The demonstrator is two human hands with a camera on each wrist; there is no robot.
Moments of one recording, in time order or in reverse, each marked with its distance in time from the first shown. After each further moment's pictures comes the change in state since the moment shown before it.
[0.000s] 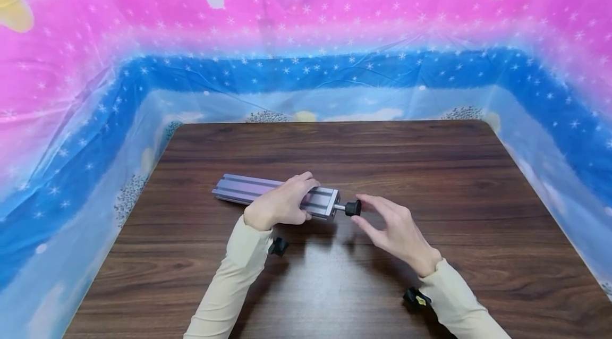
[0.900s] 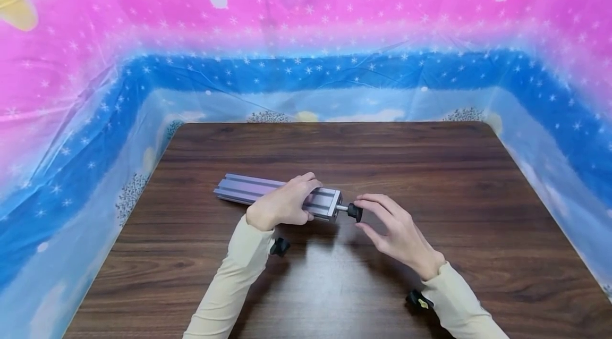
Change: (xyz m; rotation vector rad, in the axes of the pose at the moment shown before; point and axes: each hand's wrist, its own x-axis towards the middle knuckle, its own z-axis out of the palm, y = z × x) left_hand 0.000 0.002 -0.001 0.007 -0.007 0.004; right_hand 0.003 0.000 0.000 0.025 0.036 -0.192
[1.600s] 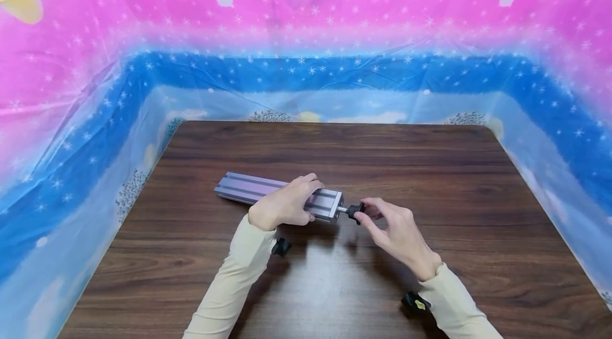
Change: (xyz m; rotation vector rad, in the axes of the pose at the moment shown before) left_hand -0.001 -0.002 0.002 -0.016 0.004 -0.006; right_hand -0.001 -0.002 0.005 -0.032 -0.030 0.276
